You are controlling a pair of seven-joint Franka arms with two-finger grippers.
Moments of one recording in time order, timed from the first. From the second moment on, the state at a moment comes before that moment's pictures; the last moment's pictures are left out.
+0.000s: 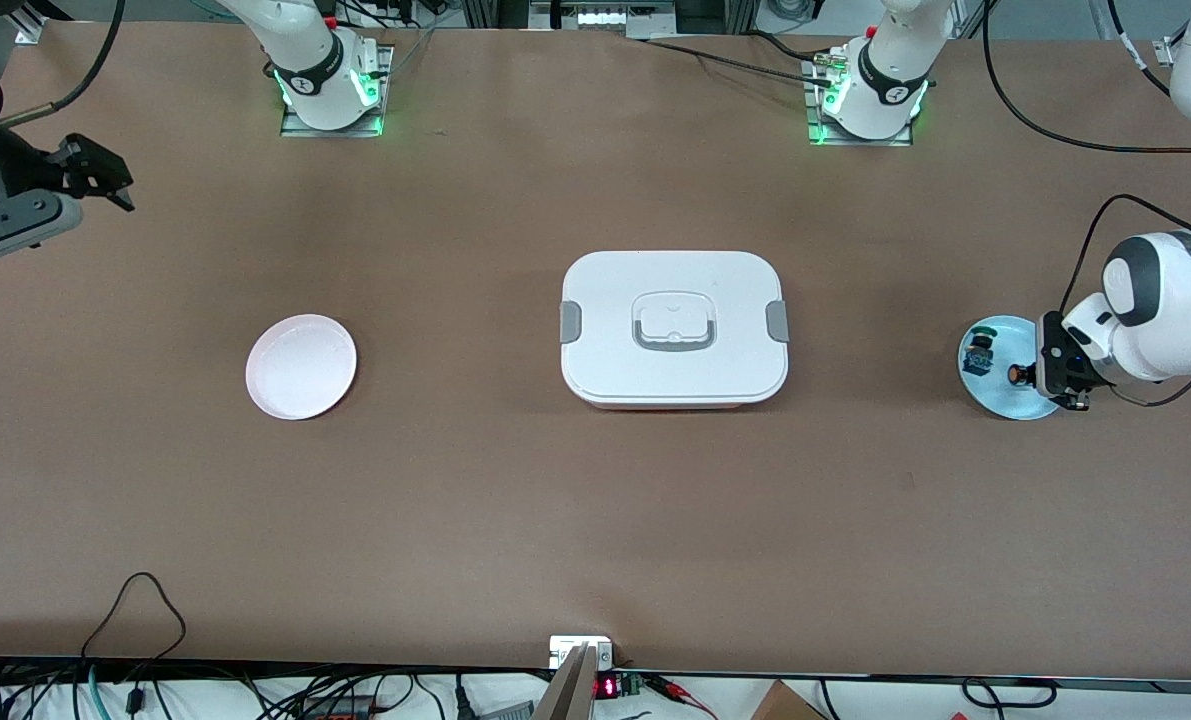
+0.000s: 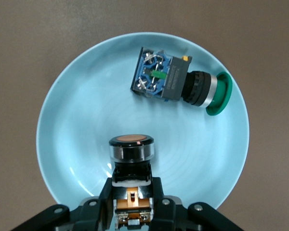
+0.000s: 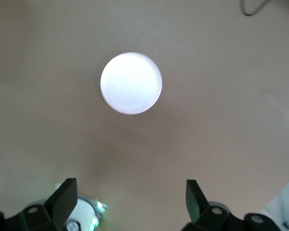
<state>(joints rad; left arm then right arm) 0.56 0.55 -0.23 -1.94 0.29 2.34 1.77 0.07 0.11 0.02 -1.38 -0.12 1.37 -0.33</state>
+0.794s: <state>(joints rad) 0.61 0.44 -0.35 -1.90 0.29 2.16 1.73 0.08 0.12 0.02 -1.53 -0.05 1.57 -0.03</state>
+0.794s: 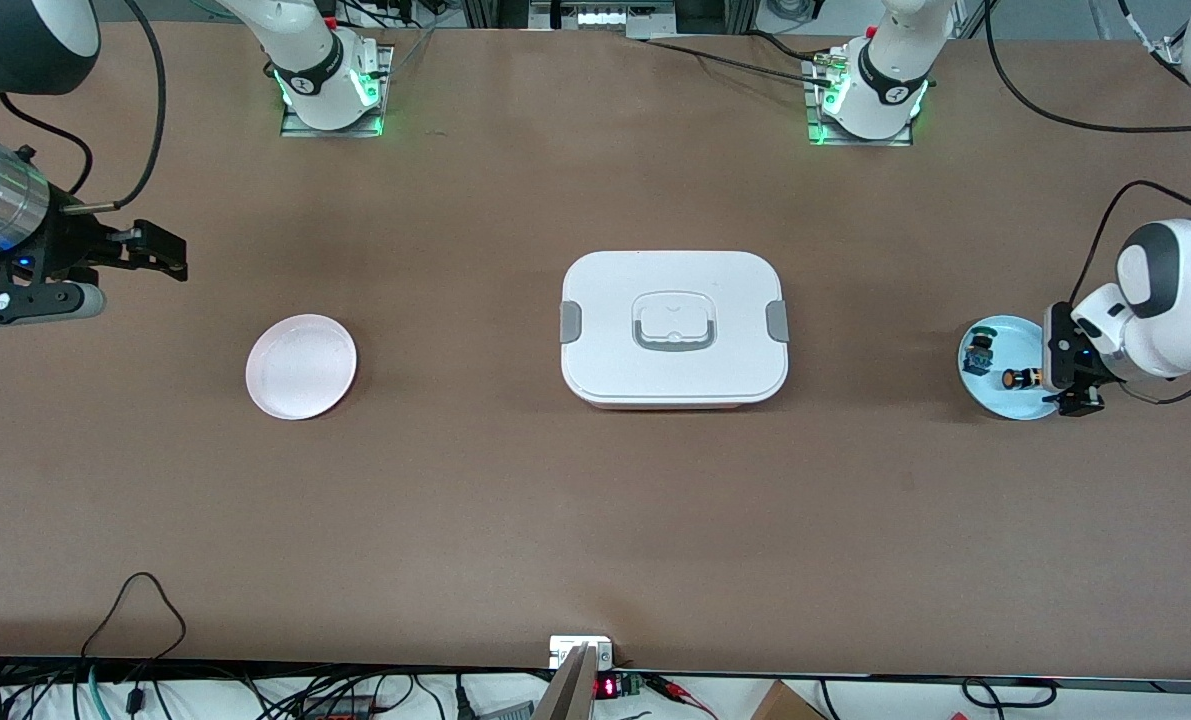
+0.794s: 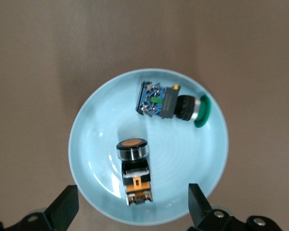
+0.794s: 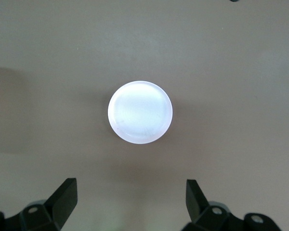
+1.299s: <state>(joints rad) 0.59 0.37 -0.44 -1.66 0.28 1.61 1.16 0.08 -0.01 0.01 -1.75 -0.05 1.73 -0.02</state>
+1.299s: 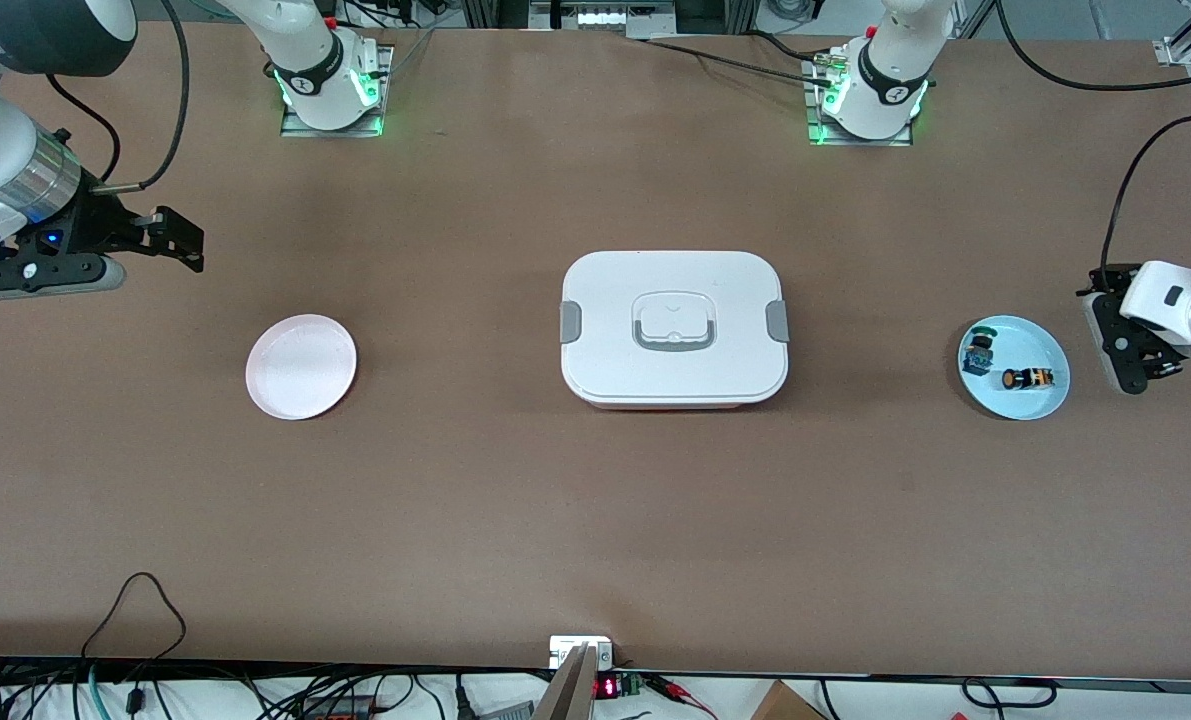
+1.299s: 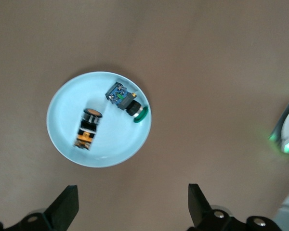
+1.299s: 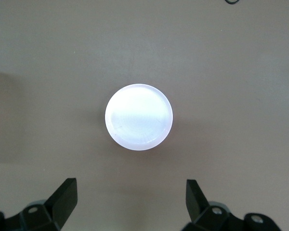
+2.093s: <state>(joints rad) 0.34 0.39 -0.45 -1.41 0.12 1.31 0.13 0.09 -0.01 0.01 -1.73 -0.05 1.66 -0.02</state>
